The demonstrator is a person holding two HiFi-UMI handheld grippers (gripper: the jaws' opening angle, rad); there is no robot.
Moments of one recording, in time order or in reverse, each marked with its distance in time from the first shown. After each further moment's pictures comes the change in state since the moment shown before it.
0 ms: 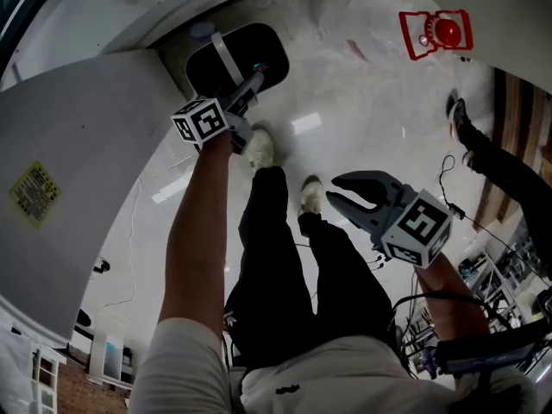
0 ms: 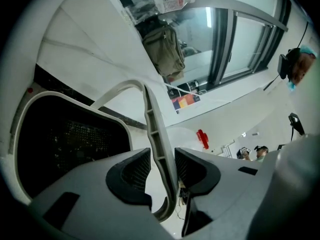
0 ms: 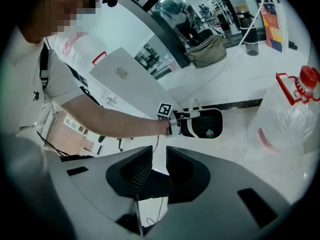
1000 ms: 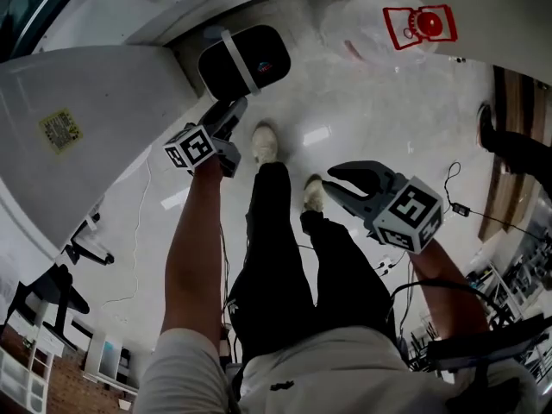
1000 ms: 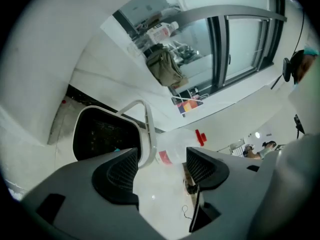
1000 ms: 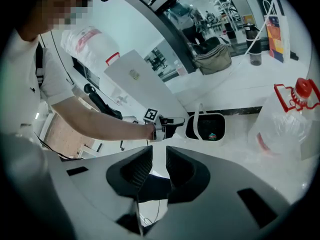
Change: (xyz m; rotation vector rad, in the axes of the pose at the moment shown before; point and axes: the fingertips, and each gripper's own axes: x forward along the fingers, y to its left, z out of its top) left arm -0.100 -0.033 -0.019 0.009 -0.051 0.158; right arm -0.026 0.033 -0.010 -0.065 -0.031 0.001
